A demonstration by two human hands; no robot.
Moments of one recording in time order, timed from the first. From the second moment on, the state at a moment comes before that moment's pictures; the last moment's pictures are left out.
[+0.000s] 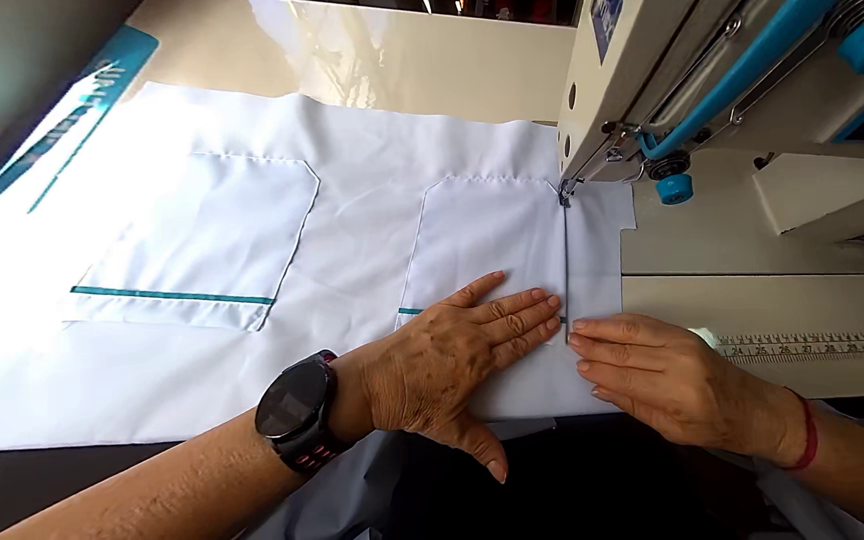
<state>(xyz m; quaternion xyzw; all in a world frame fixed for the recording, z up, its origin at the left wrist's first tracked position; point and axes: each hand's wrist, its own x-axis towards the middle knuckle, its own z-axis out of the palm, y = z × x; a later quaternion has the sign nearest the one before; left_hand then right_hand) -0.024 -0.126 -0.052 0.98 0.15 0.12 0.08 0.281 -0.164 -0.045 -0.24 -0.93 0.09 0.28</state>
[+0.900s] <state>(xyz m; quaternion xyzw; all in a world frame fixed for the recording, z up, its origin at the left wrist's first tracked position) -0.026 -0.129 -0.053 0.98 0.15 0.14 0.08 0.259 -0.207 -0.055 -0.30 -0.92 -0.03 0.26</state>
